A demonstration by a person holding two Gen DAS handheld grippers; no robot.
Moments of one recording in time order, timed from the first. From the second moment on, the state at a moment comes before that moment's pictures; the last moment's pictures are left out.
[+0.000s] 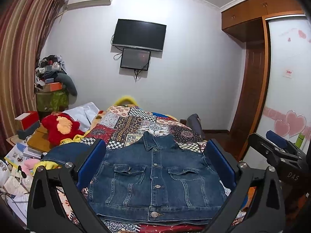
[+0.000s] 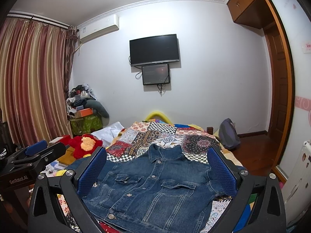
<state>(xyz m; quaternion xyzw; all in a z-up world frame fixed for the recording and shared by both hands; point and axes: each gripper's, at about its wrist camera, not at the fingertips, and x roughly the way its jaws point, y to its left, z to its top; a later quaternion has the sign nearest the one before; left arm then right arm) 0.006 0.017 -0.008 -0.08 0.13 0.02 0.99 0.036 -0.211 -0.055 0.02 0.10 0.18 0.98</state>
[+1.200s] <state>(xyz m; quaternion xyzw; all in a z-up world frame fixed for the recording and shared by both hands) 0.007 0.013 -0.006 -0.07 0.13 0.02 0.99 0.040 -0.210 -0.055 0.02 0.10 0.18 0.98</state>
